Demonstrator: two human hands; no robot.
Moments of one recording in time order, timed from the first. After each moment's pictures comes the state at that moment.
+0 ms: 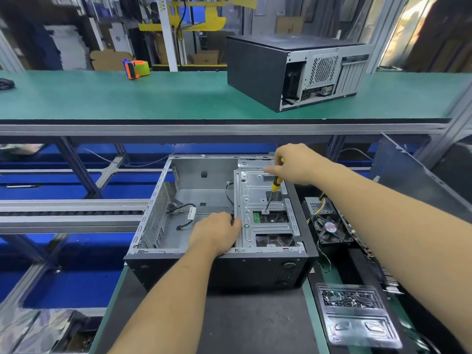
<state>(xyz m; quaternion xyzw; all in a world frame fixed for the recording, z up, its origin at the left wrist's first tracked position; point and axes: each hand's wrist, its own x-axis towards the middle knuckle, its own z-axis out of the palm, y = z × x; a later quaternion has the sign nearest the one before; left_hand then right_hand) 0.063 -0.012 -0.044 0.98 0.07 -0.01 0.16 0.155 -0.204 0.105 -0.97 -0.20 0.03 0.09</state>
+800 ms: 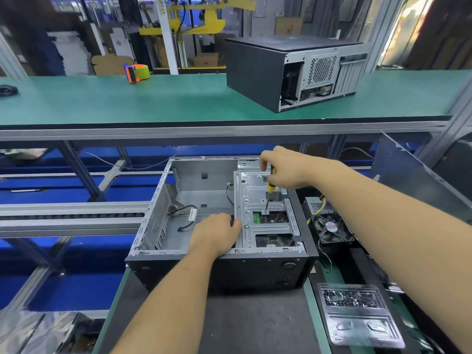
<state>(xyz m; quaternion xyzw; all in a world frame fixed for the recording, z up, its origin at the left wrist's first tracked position) 0.062 -0.013 -0.042 0.98 0.08 -0.01 0.16 0.141 -0.195 0.114 -0.96 -0.27 0.11 0.07</state>
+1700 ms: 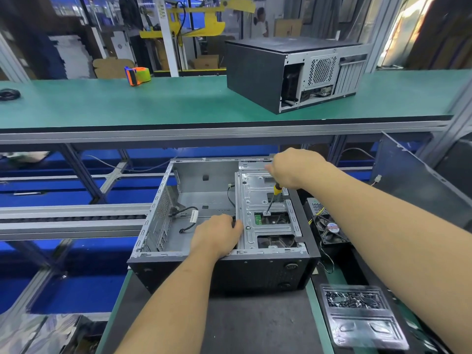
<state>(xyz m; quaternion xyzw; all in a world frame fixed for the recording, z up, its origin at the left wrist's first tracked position) 0.061 -0.013 -0.043 0.98 0.09 -0.01 0.17 0.135 -0.187 0.116 -0.98 -0.19 0.04 -0.08</state>
